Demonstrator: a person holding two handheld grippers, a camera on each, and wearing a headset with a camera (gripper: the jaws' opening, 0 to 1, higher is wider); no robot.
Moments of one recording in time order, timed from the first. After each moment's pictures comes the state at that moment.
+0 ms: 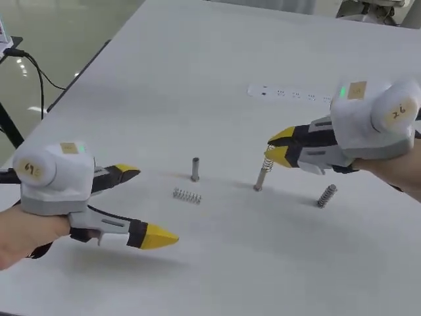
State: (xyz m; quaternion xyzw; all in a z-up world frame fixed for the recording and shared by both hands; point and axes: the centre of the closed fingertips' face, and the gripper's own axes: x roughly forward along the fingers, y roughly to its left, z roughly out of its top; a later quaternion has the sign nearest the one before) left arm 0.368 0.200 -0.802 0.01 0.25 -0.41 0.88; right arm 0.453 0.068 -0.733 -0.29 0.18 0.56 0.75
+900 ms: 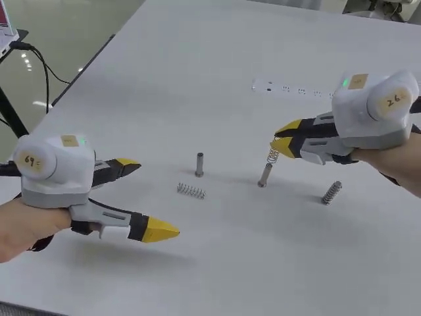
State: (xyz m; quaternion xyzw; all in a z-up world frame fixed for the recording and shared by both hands) left arm 0.368 0.205 -0.801 0.00 0.25 -0.40 0.88; right arm 0.469 0.065 -0.745 -0.27 0.20 0.54 0.77
